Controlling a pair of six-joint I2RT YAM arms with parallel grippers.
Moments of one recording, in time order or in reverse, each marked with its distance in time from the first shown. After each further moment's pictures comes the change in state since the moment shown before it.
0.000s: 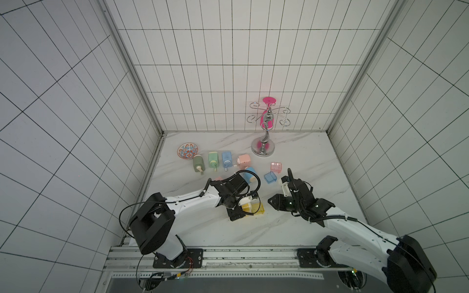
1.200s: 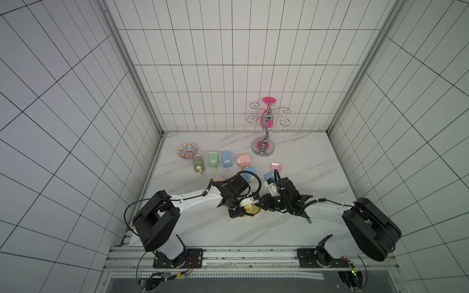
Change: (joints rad) left arm -0.003 0.047 0.002 0.046 0.040 0.023; right arm 0.016 0.376 -0.016 0.405 -0.253 0.090
